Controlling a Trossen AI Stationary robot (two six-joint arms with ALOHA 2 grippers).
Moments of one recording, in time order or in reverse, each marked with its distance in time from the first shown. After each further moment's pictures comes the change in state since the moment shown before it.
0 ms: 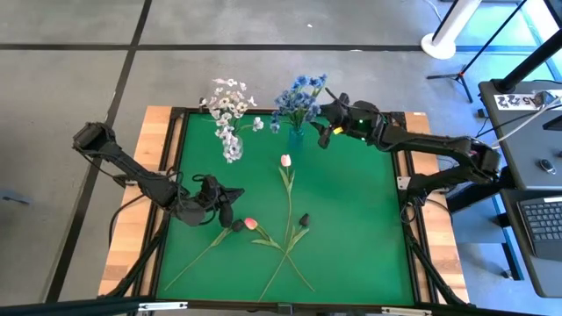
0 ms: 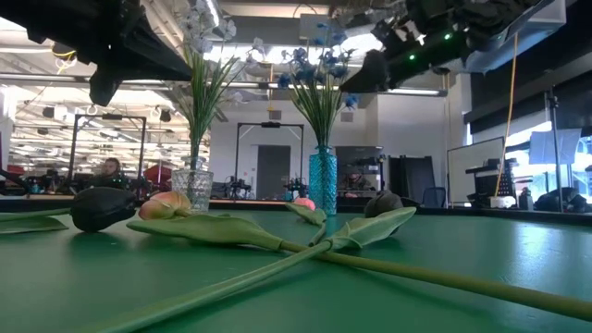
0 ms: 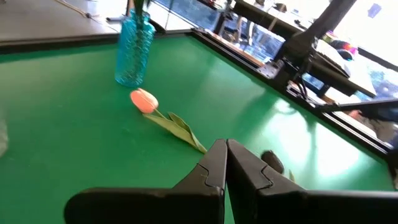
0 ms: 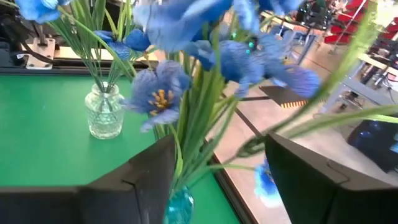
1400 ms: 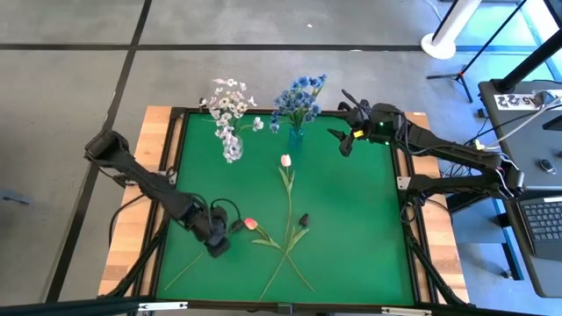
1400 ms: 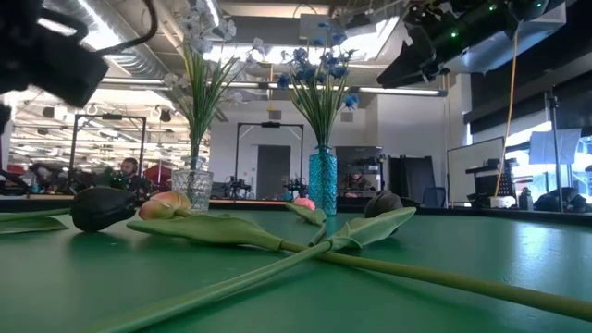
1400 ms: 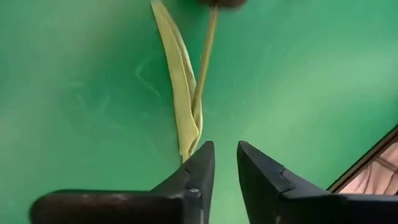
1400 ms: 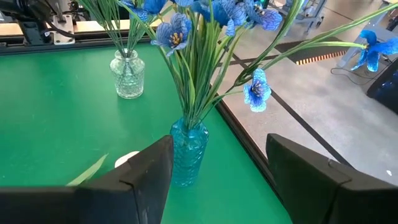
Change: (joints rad) left arm -0.026 0.273 0.280 -0.728 1.075 -0.582; right arm 0.000 -0.268 0.000 -0.439 -0.014 0.106
